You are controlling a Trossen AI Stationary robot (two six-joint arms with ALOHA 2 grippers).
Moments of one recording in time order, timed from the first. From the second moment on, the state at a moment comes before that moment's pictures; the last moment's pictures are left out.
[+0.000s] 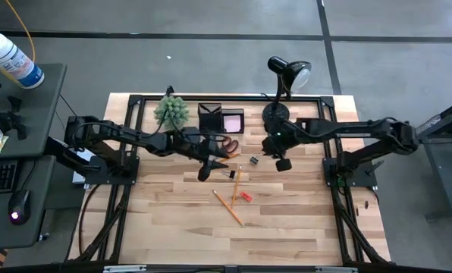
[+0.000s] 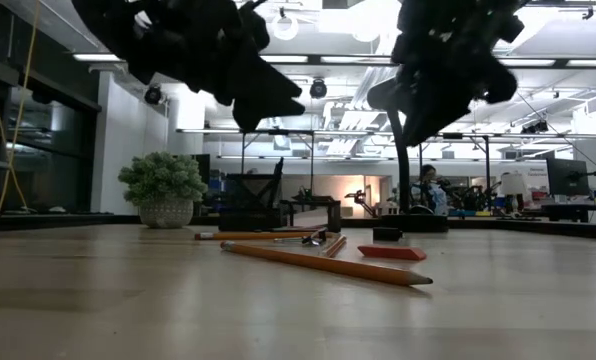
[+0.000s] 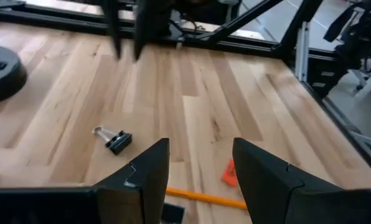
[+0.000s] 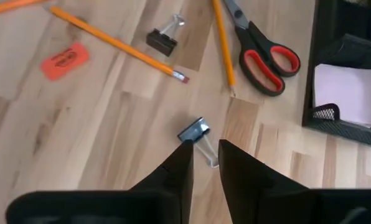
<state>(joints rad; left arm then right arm) 0.20 1.51 0.73 0.39 0.26 -0.08 -0.21 1.32 0.88 -0.53 -0.15 -0.45</state>
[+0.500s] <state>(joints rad) 0.19 1.51 0.74 0.28 0.31 -0.10 -0.22 1.53 0.88 -0.51 -0.23 -0.81</state>
